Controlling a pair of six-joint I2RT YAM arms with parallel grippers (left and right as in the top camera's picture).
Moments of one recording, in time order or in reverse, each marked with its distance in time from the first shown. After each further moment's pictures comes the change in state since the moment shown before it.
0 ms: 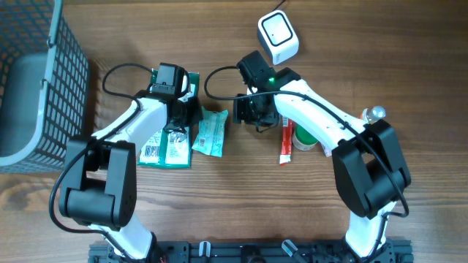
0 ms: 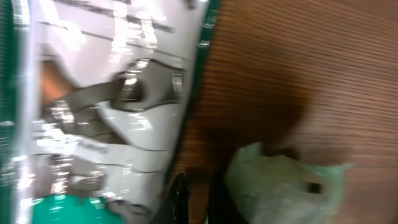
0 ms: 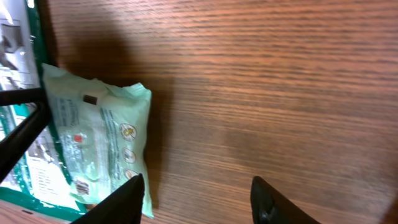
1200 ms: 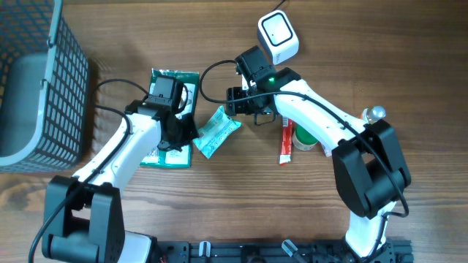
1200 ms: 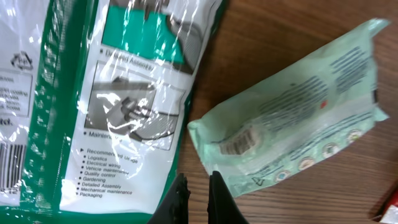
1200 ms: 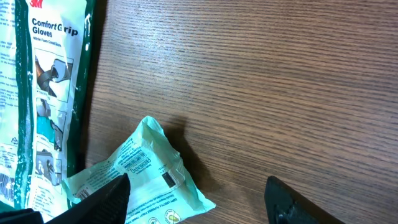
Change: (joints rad) left arm -0.036 -0.229 -0.076 -0.293 -0.076 -0.115; right arm 0.000 0.000 0.000 0.154 0.042 -0.146
